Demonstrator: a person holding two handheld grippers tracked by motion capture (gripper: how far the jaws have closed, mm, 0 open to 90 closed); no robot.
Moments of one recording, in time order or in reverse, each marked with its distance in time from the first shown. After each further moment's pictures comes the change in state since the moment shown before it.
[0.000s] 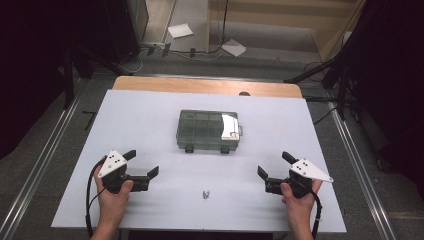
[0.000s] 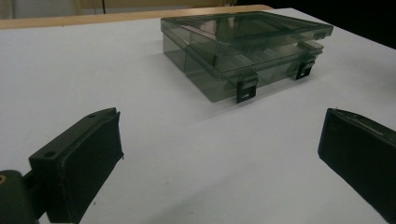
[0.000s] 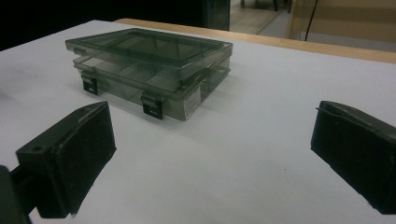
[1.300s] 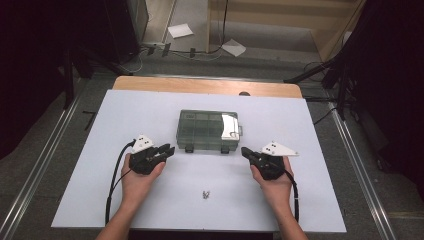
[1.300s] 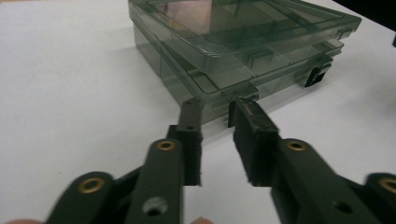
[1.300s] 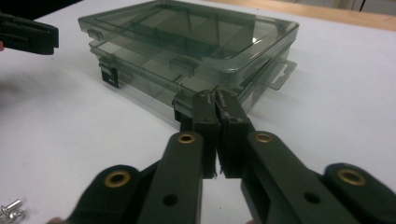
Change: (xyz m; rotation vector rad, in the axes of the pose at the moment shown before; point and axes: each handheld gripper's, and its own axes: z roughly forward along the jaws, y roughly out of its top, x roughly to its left) left arm -0.013 0.024 0.067 0.130 -0.025 -0.025; right arm 0.019 0.018 0.071 0.157 0.114 -0.017
